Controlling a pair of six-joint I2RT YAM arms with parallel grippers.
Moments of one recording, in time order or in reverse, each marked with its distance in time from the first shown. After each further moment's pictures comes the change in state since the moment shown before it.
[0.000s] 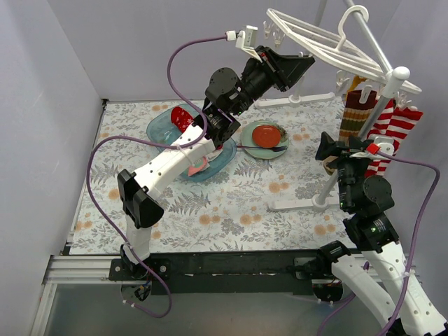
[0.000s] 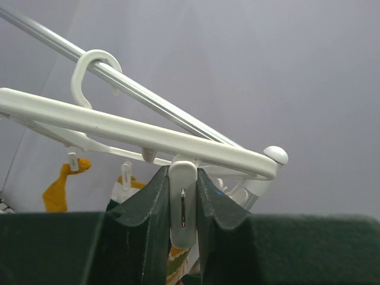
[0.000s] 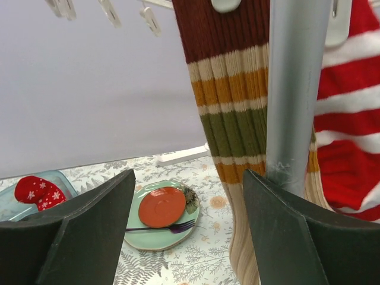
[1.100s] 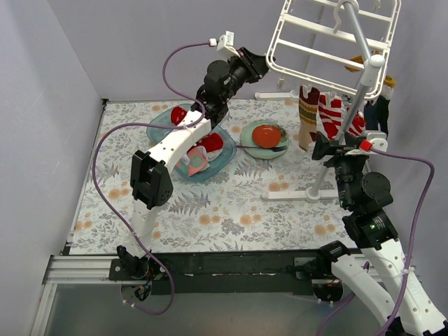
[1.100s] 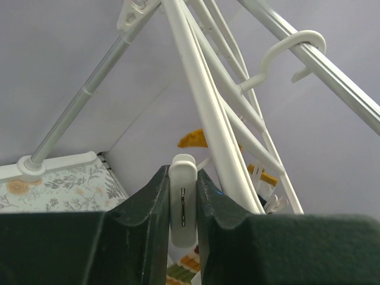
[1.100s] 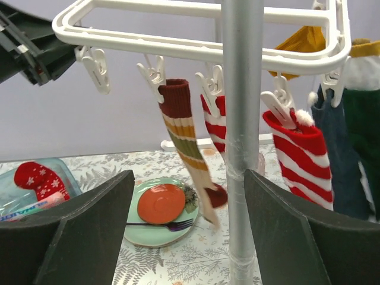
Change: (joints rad) left arm 0.240 0.227 0.018 -0.037 -0.035 -0.119; right arm -0.004 0.015 0.011 -0.005 -0.061 -0.044
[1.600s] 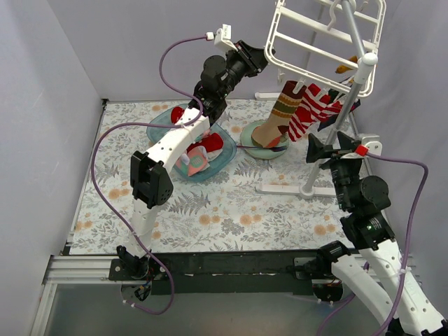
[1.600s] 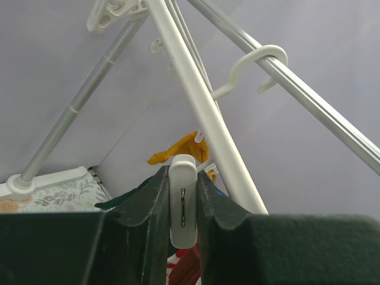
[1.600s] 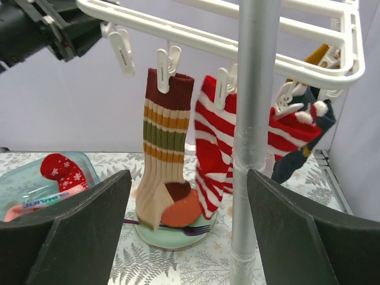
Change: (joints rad) left arm 0.008 0.009 0.076 -0.005 0.011 -0.006; right arm -0.002 0.014 -0.042 0.080 -0.112 -0.005
